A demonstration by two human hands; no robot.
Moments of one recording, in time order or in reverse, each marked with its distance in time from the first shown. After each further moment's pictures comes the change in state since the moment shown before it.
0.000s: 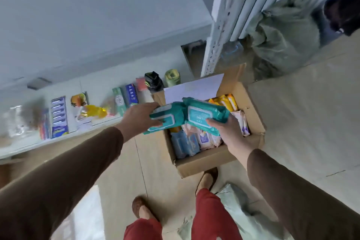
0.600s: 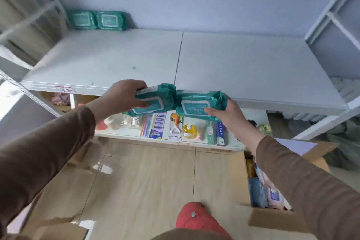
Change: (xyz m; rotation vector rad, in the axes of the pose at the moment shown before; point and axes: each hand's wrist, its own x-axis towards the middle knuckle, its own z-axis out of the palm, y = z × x) left_hand -0.370 -0.372 -0.261 -0.092 0.483 -0.219; right_hand -0.242 -0.195 0.429 -0.338 -0.468 -0.498
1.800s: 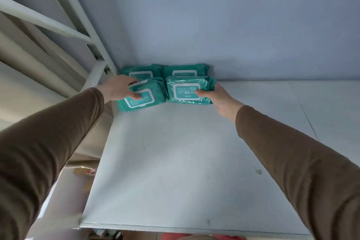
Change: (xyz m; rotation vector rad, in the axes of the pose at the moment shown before) left_hand 0.437 -0.533 -0.211 0.109 -0.175 -0.082; right_hand 0.571 -0.168 0.411 0.179 -0.111 0.067
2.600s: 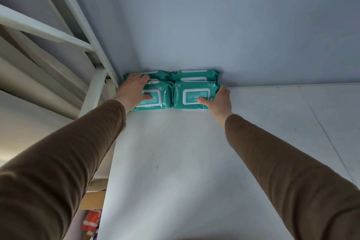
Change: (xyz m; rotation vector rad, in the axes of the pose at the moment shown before) left_hand 0.075 -0.026 0.027 0.072 0.244 0.207; right_hand 0.045 0.018 0.045 -0.534 0.543 0.009
